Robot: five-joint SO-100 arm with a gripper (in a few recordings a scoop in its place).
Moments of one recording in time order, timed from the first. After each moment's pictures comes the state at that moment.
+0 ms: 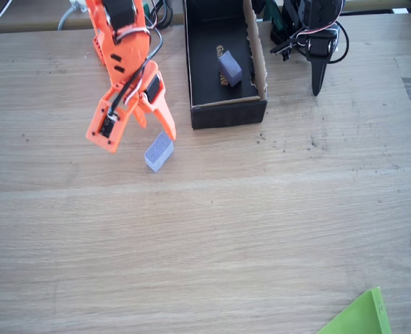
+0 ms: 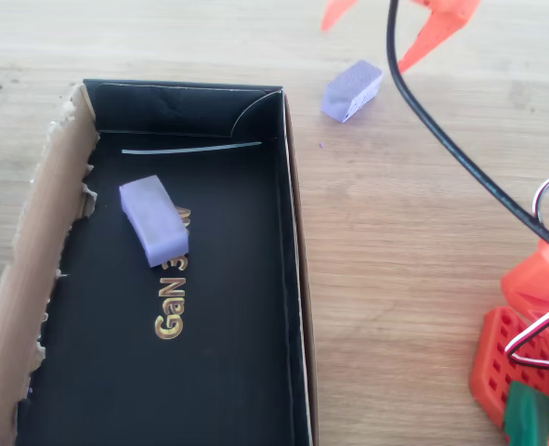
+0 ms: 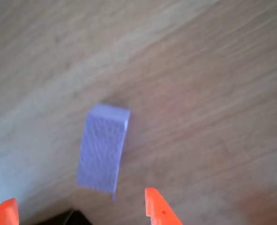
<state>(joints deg) 63.5 80.9 84.2 84.8 36.4</state>
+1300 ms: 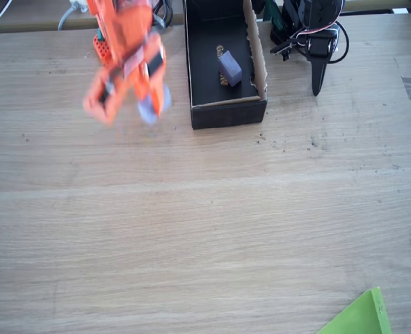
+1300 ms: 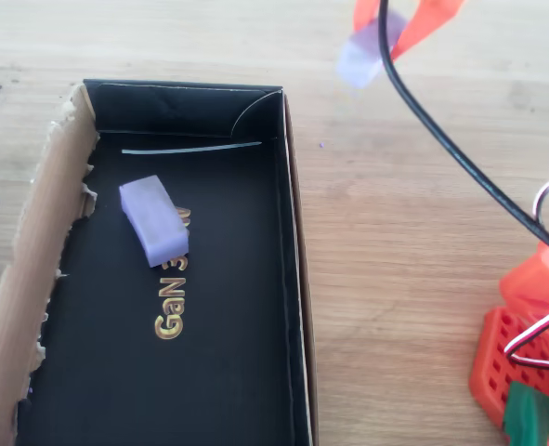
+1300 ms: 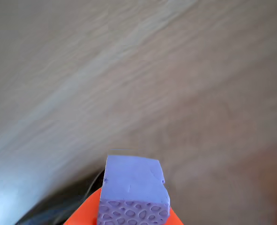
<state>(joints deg) 56.1 101.5 83.8 95.1 25.9</state>
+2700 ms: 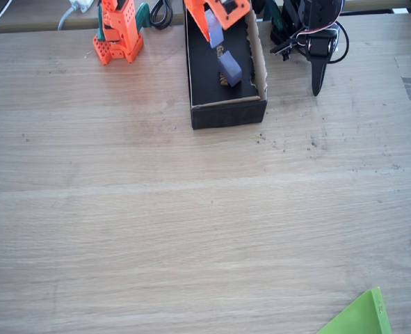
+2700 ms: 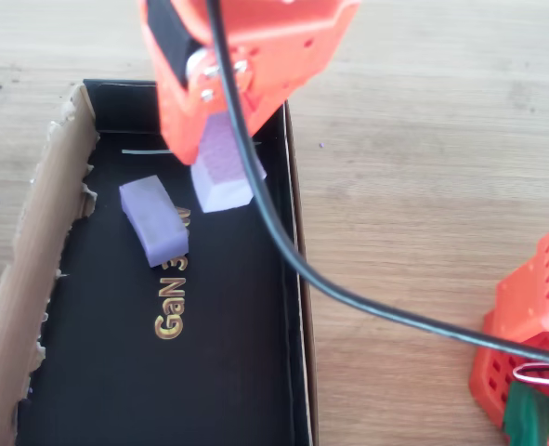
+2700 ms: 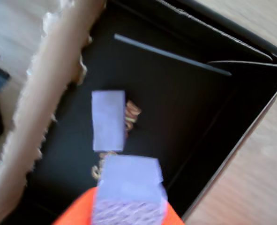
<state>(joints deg) 14.7 91.6 79.9 90.9 47.8</state>
